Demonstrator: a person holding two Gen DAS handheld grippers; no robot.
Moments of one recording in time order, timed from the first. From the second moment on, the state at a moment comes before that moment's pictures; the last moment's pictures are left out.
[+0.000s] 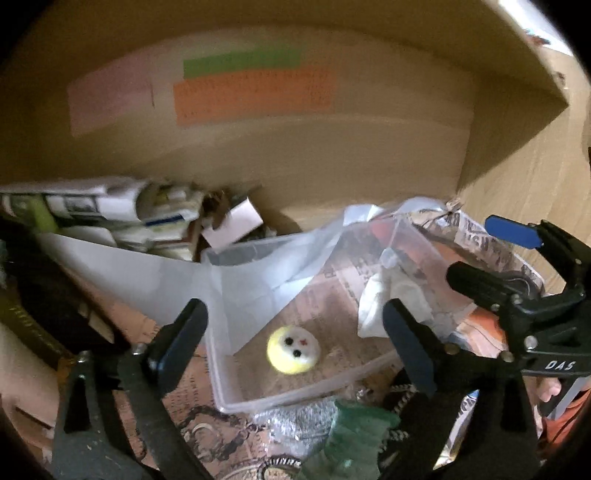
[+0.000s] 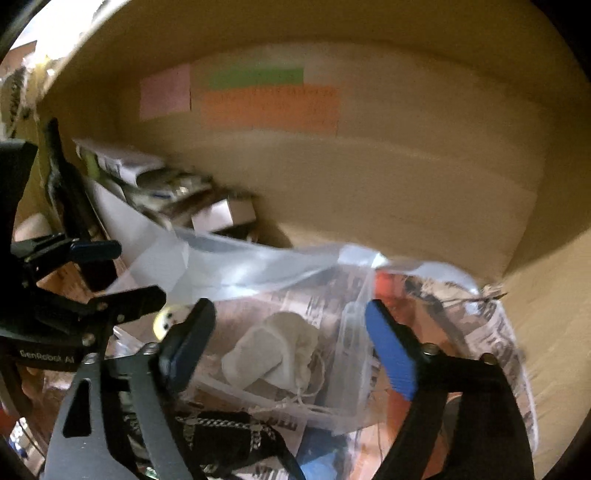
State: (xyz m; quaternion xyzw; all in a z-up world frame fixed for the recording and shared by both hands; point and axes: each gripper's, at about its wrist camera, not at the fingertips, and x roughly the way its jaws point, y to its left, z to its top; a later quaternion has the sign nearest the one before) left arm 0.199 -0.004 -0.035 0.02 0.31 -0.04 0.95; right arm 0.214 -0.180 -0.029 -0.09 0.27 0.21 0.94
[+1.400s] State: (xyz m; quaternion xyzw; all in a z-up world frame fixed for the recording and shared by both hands) left arm 0.110 -0.011 -0.124 -0.04 0.38 -0.08 0.92; right arm 0.104 -0.214 -0.123 -0.05 0.39 0.26 0.88
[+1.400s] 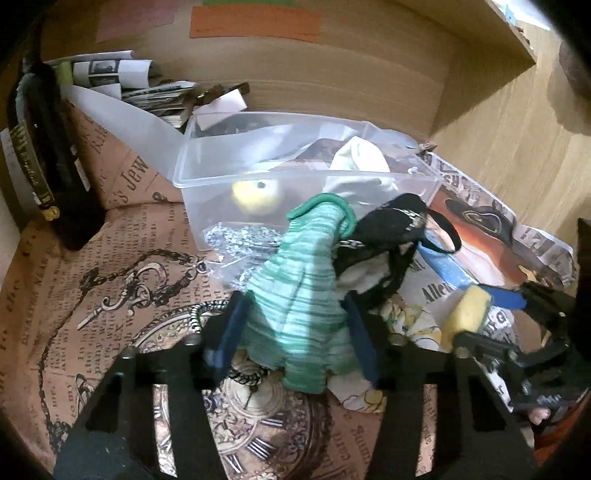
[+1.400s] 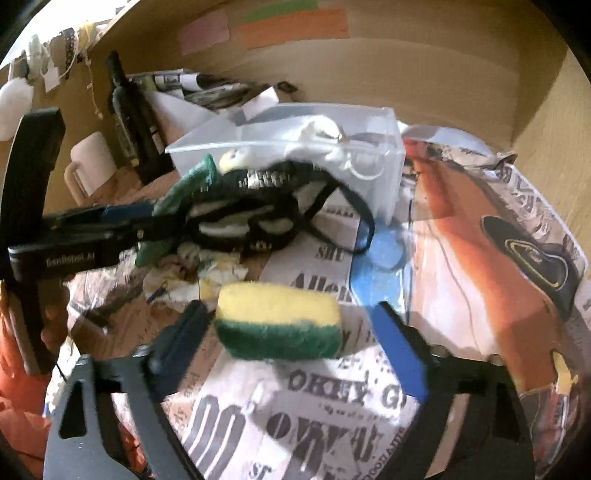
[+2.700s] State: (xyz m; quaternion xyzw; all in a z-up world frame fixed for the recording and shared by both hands) left arm 0.116 0.014 -0.020 -0.02 0.23 -0.05 0.97; right arm 0.143 -0.220 -0.012 -0.01 0.20 0.24 0.95
